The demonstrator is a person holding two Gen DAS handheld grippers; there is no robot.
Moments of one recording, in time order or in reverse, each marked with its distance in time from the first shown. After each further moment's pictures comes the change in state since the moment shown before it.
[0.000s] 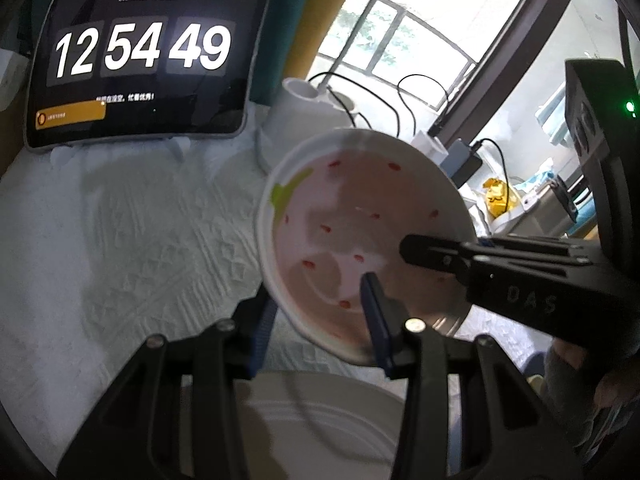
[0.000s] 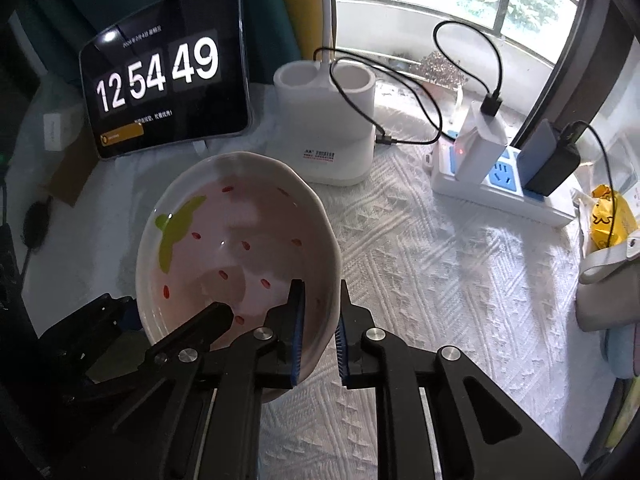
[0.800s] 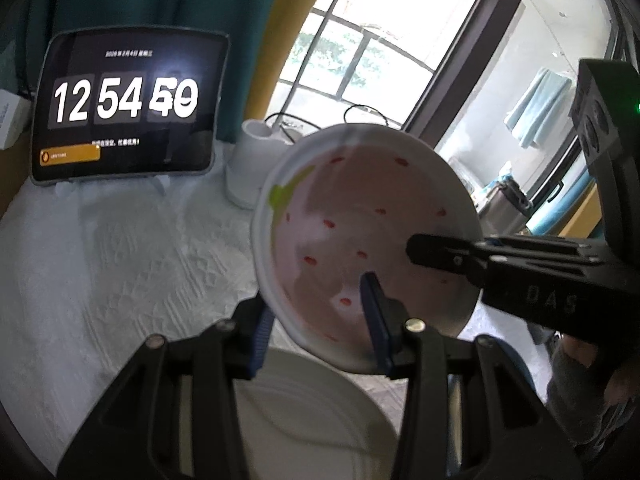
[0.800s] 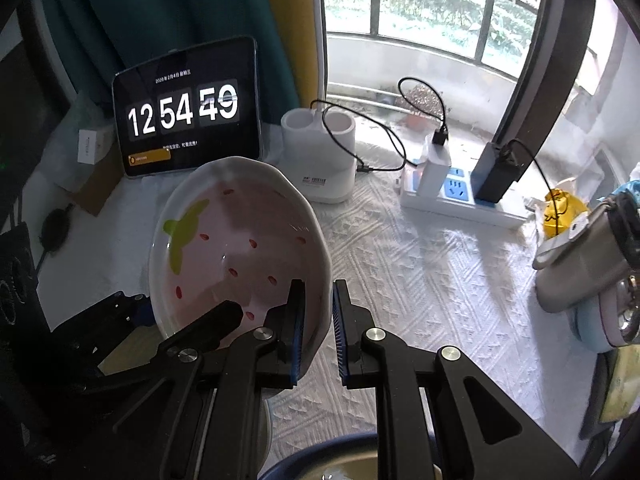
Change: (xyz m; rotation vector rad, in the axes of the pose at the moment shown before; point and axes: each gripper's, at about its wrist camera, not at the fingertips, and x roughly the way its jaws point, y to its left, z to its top) left arm -0.048 -0.030 -0.010 0.069 -0.103 -0.070; right arm -0.075 0.008 -0.035 0.006 -0.132 -0.042
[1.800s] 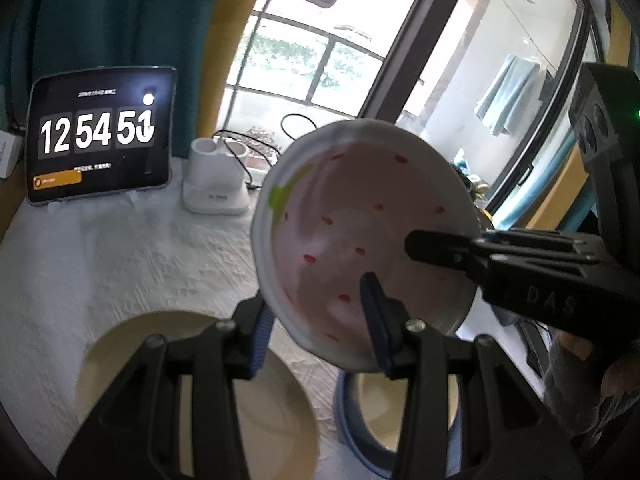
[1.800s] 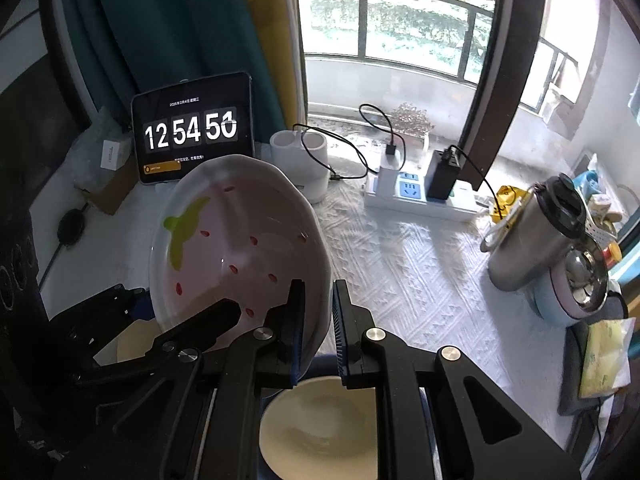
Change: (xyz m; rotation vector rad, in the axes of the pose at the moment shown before) left arm -0.041 -0.061 -0.014 0.086 -0.007 -0.060; right arm -0.080 -0.022 -0.038 0.012 -0.077 -0.025
